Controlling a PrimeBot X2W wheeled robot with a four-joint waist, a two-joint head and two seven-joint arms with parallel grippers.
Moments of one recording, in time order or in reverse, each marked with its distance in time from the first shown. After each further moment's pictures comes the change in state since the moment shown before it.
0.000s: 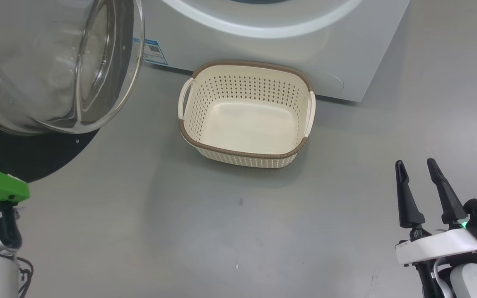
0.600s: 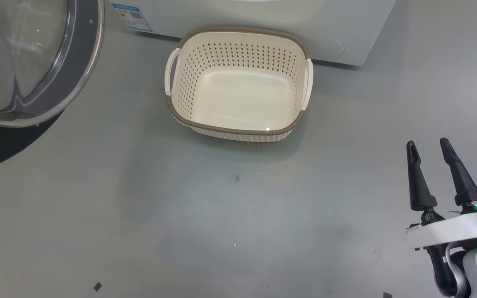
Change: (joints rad) left arm -0.080 0.083 0.079 0.078 -0.036 0.000 0.004; right arm -0.051 -0.048 -0.013 -0.037 -0.008 0.000 0.020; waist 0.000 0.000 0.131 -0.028
